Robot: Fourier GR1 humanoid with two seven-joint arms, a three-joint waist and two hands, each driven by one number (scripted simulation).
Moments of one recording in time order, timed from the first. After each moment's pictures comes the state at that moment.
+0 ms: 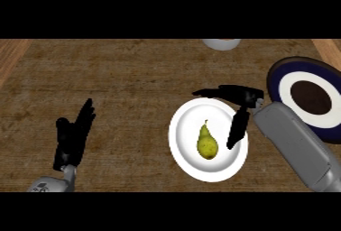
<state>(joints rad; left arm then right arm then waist) -0.08 0.30 -0.23 -1.43 0.15 0.33 0.19 -0.72 -0.38 0.47 -1.00 0.13 0.65 0.03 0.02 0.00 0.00</state>
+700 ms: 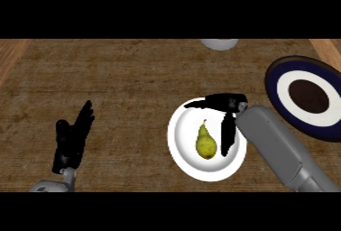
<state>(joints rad) -0.05 0.26 -0.19 -1.46 0.08 0.30 0.22 -0.73 -0.25 0.45 -0.89 0.31 0.78 0.05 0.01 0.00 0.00</state>
